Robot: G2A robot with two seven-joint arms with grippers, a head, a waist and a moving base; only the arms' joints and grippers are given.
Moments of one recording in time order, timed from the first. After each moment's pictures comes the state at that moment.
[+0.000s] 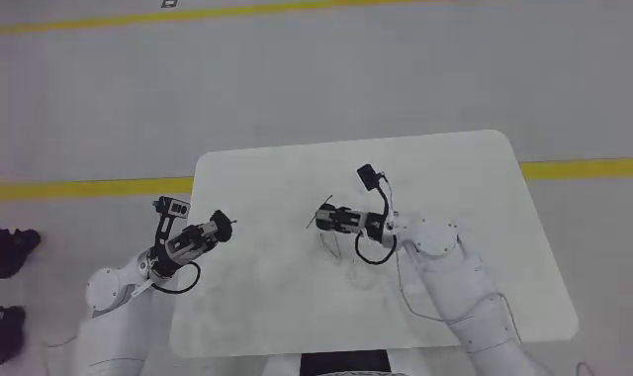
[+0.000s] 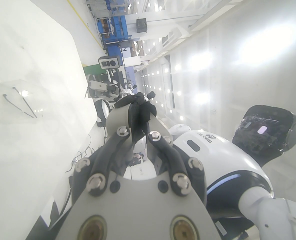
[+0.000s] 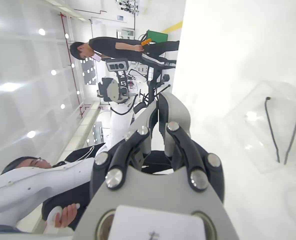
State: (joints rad) left arm 1.63 -1.17 -1.79 -1.47 -0.68 -0.34 -1.39; right arm -1.35 -1.46 1.23 -1.49 -0.13 -0.09 0.95
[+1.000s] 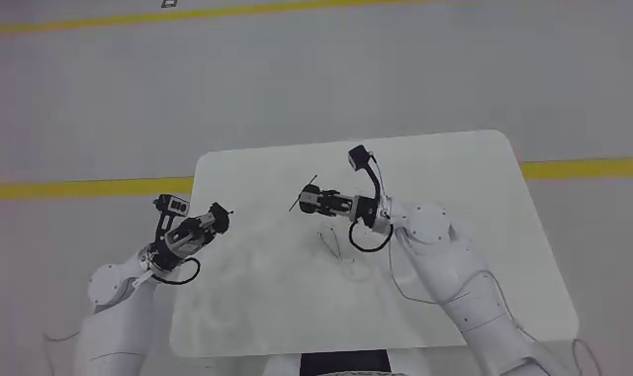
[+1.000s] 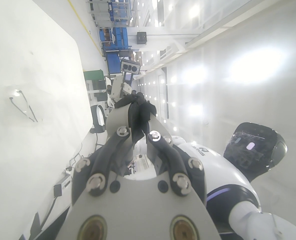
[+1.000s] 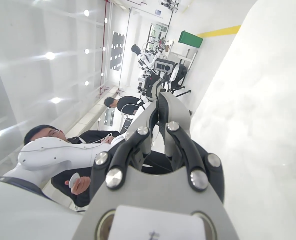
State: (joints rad) left arm 1.60 -1.16 -1.76 -1.41 -0.70 -0.28 -1.32; right arm -1.23 -1.45 1.14 -1.39 0.04 -0.34 0.92
